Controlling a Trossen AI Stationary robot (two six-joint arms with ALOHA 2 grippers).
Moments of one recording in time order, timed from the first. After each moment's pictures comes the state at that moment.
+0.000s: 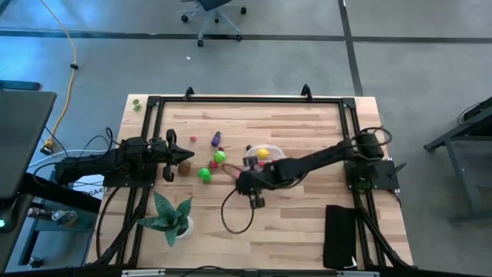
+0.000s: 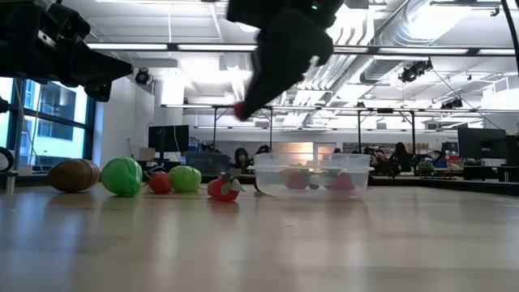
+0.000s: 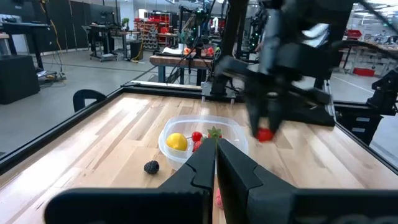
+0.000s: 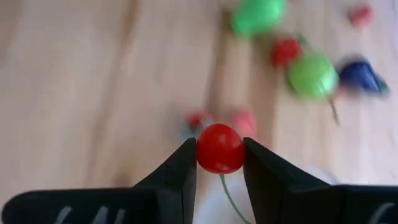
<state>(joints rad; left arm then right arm) 0.25 0.02 0.04 -0.05 0.07 -0.06 0.21 1.93 1.49 -0.57 0.25 -0.10</state>
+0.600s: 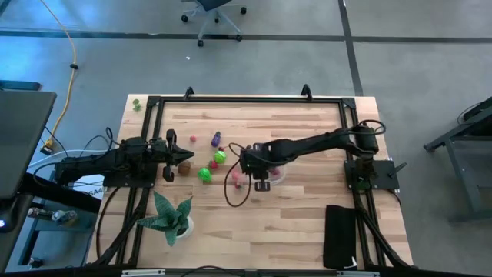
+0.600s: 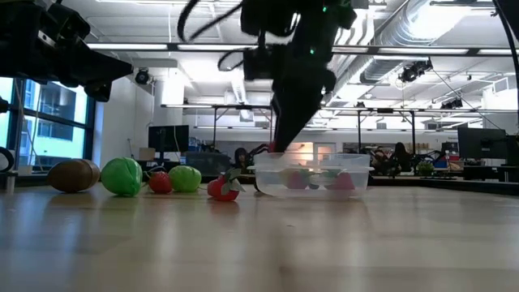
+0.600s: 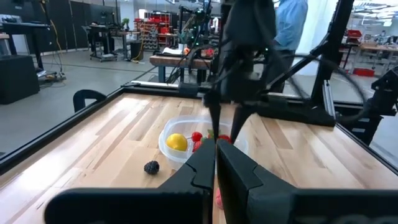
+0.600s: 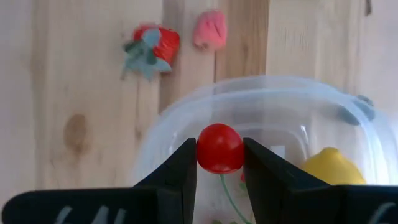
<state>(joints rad) 0.26 0.02 0.04 -0.05 0.07 -0.06 0.04 1.97 1.49 -0.75 0.04 -0.04</state>
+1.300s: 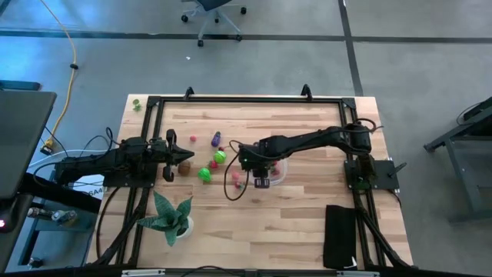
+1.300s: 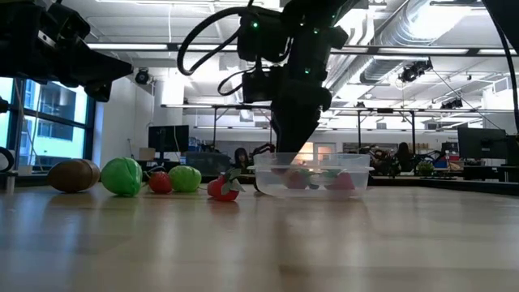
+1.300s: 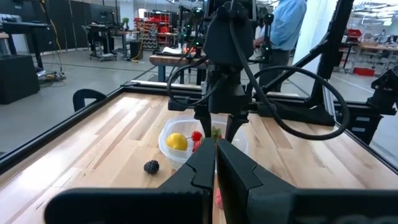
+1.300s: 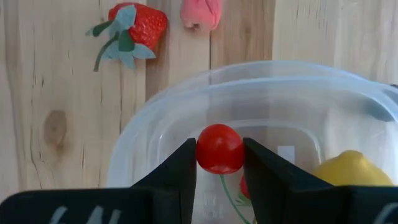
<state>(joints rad) 0.26 0.02 0.04 -0.05 0.07 -0.06 -0.01 2.02 1.49 -0.75 -0.04 -0.06</state>
